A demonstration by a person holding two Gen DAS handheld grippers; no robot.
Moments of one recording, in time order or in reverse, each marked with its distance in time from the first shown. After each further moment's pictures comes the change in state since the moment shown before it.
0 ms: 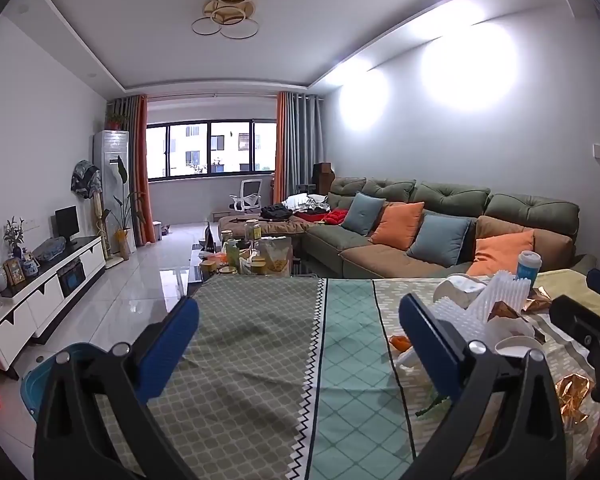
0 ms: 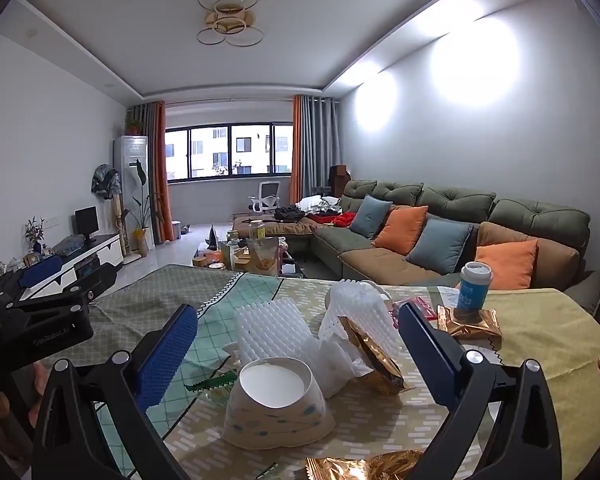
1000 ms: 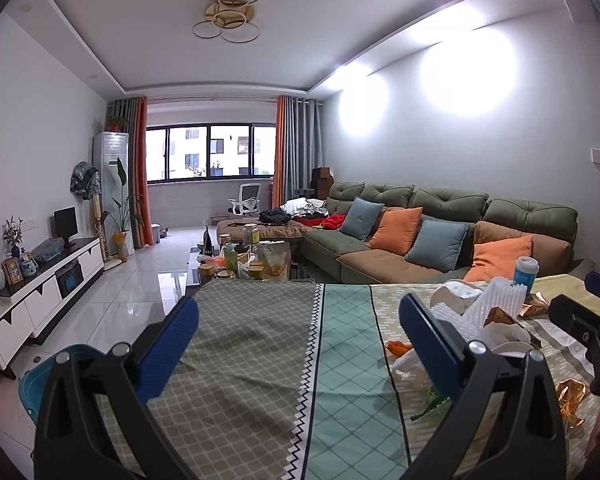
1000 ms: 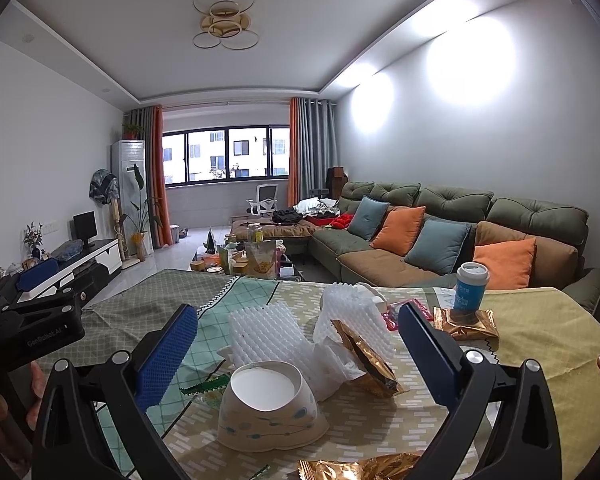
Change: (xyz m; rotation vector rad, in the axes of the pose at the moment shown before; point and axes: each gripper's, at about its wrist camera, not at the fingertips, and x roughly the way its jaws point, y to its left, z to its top) left arm 0.000 -0.001 0.002 -0.005 -0.017 -0.005; right arm 0.001 -0.006 0.001 0.013 -0.007 -0.005
